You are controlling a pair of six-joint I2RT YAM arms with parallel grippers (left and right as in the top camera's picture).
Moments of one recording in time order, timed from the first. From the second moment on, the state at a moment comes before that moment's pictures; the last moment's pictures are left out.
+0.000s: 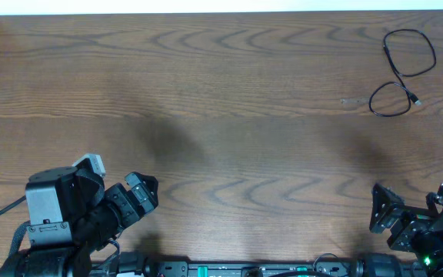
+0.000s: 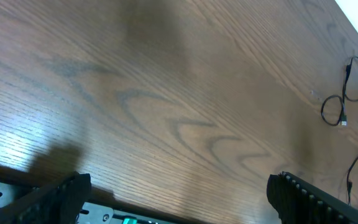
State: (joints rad) left arm 0.09 0.76 1.25 -1.49 0.29 -0.52; right arm -0.07 0.47 1.17 -1.28 -0.11 0.25
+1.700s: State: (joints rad) left arm 0.09 0.76 1.25 -1.49 0.29 -0.52; right arm -0.03 0.02 0.29 -0.60 -0.12 0.12
